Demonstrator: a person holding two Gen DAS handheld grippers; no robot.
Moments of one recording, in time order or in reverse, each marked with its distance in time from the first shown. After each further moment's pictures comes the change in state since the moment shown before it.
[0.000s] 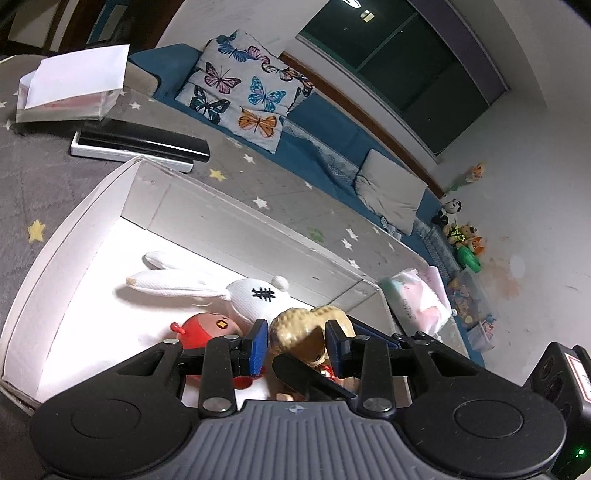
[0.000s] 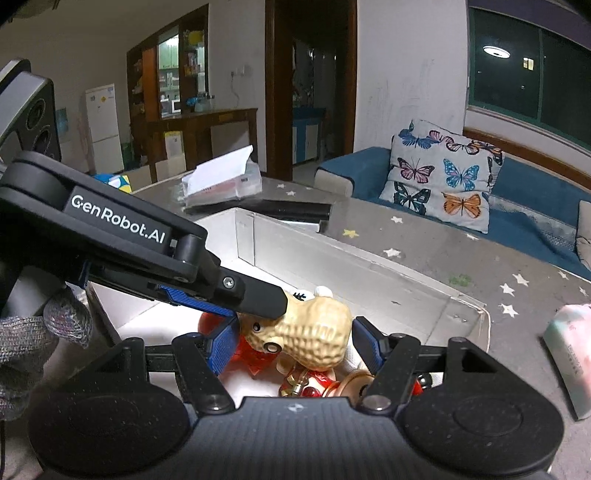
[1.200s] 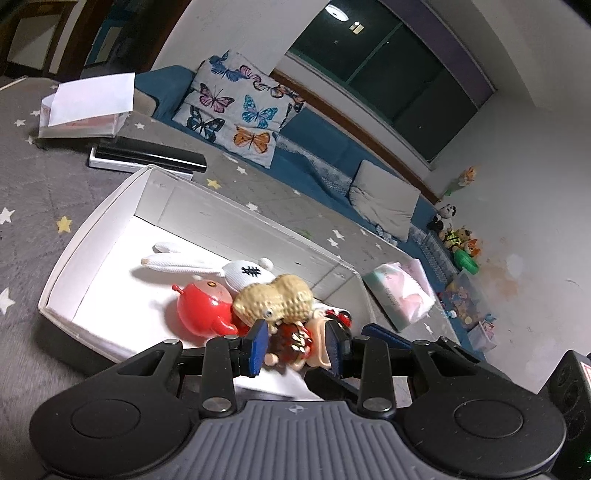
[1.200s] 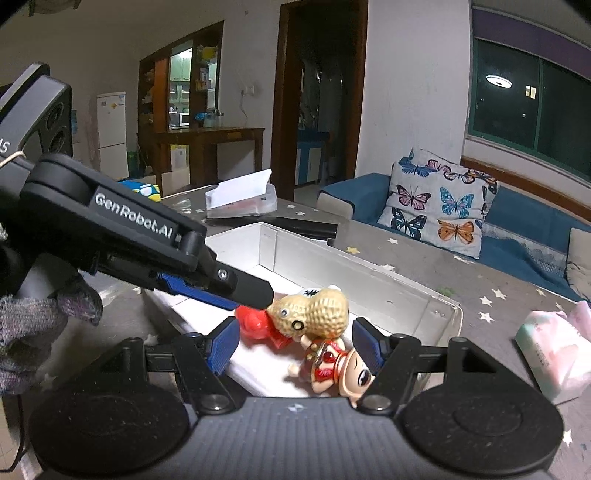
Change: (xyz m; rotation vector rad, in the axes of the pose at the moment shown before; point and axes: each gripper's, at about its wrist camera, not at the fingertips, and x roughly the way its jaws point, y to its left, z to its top) left arm -0.057 -0.024 -0.037 0.050 -0.066 -0.001; right arm -0.081 0.033 -0.019 -0.054 -0.084 -0.018
